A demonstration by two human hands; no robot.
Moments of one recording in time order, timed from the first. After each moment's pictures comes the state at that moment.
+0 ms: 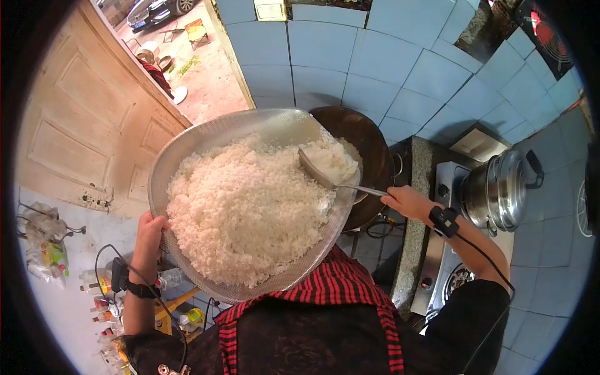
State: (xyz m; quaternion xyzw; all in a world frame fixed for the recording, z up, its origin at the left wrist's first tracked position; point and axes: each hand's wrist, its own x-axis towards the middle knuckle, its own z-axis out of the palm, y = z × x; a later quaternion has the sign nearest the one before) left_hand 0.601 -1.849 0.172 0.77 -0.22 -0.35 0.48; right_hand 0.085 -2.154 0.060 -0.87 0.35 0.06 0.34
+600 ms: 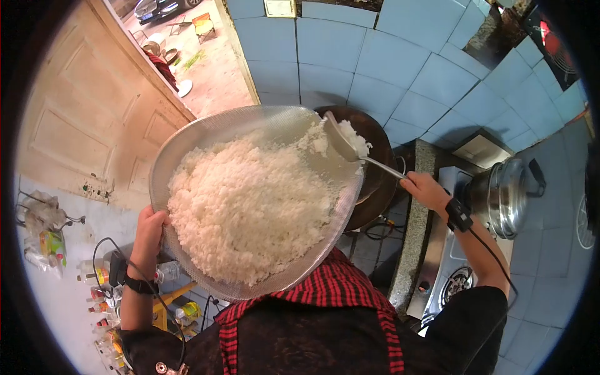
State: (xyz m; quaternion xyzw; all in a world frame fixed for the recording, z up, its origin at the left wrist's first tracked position) left_hand 0.589 -1.855 0.179 0.77 -0.21 -0.34 0.50; right_hand 0.074 -2.187 0.091 -0.87 0.39 -0.01 0.30
